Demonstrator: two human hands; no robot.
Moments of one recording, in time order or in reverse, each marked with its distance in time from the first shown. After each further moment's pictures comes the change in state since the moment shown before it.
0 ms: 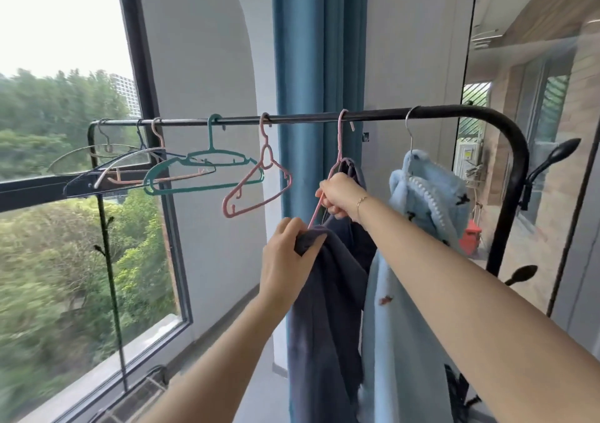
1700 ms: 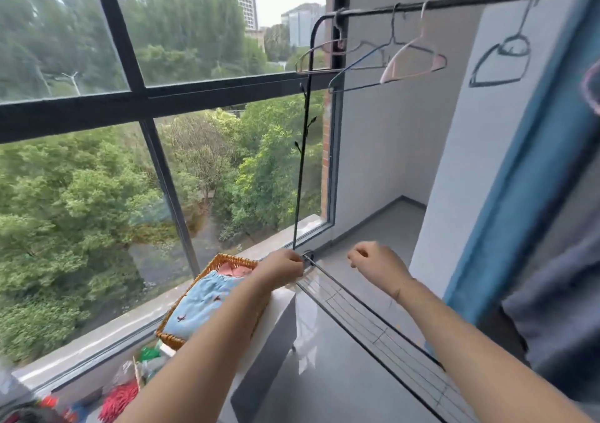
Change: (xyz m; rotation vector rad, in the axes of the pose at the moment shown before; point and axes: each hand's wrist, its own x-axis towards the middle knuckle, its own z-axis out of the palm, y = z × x) left_hand -0.175 -0.271 -0.485 0.420 -0.661 -0.946; right_hand -0.206 0.027 0.509 -0.428 -0.373 -0.232
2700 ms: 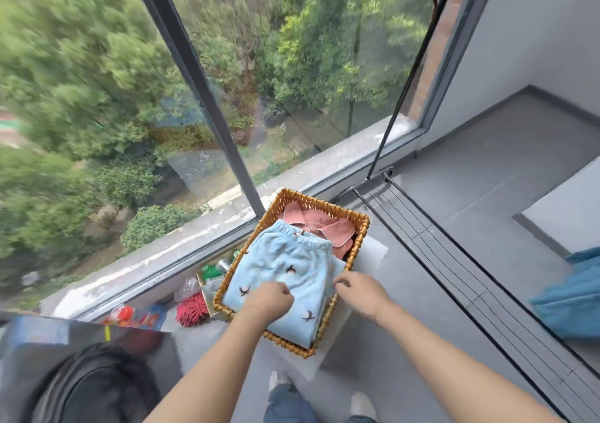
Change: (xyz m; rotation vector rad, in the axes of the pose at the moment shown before) left_hand 0.221 -0.384 0.010 0.140 -0.315 -0.519; right_hand 0.233 -0.034 0.401 -0.029 -0.718 0.213
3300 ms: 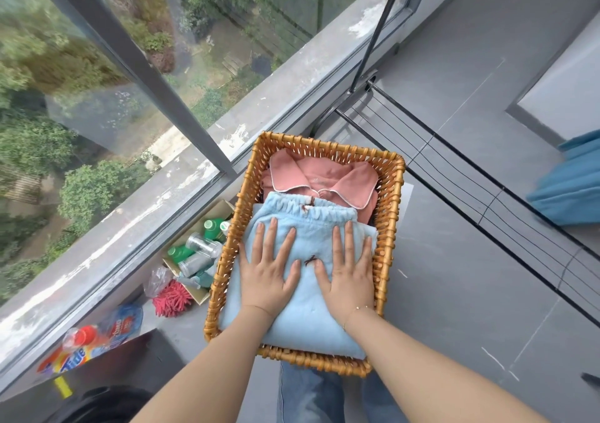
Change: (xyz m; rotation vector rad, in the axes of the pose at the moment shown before) left_hand 0.193 -0.105 0.062 0.248 0.507 0.587; right_hand 0.150 0.001 0.179 -0.166 0.495 0.193
